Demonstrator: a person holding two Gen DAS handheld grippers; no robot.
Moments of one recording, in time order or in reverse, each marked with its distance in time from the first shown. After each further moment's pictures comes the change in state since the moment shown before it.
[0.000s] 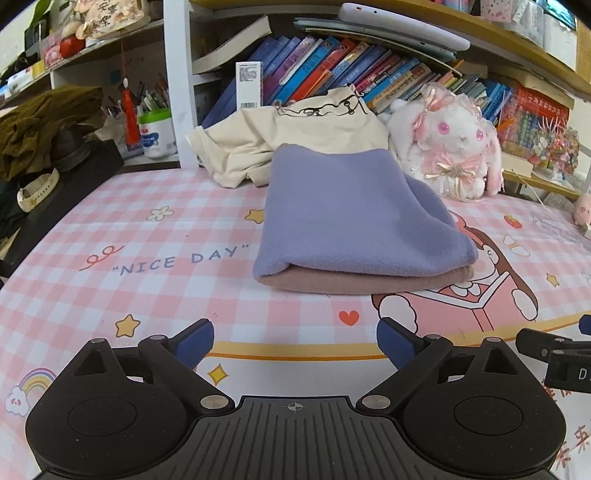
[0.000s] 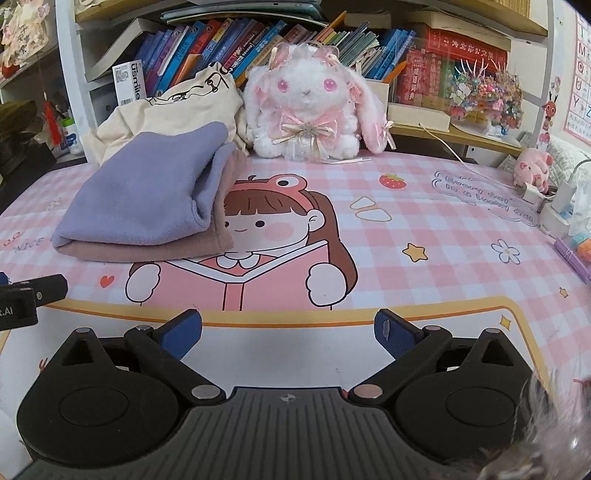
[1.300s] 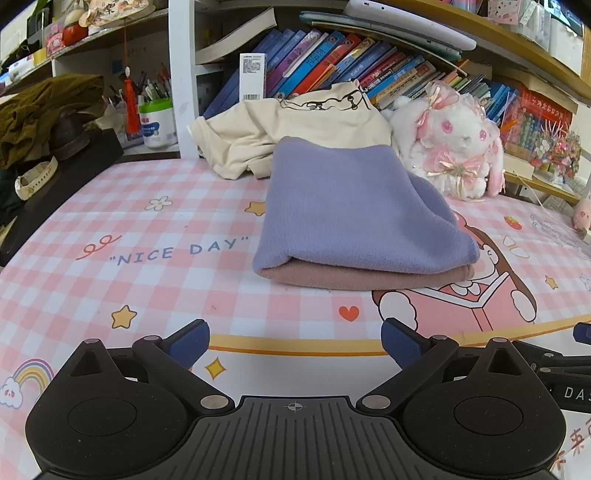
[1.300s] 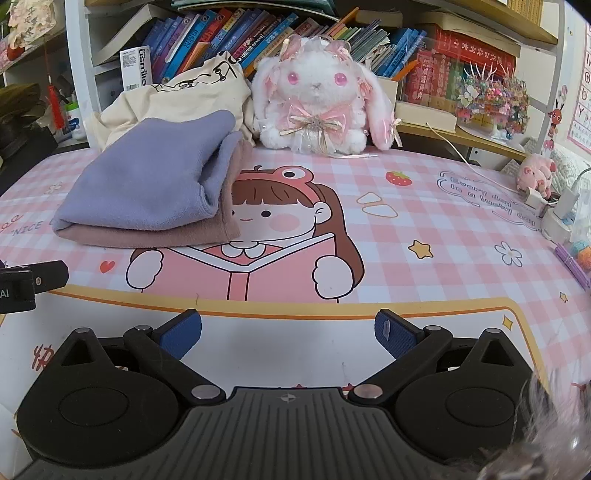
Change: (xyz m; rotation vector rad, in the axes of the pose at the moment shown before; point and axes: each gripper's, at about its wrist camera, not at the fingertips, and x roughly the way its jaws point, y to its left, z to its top) left arm 0.003 0.003 -0.001 -0.028 0.020 -0.012; right arm 0.003 0.008 -0.002 -0.040 0.020 -0.009
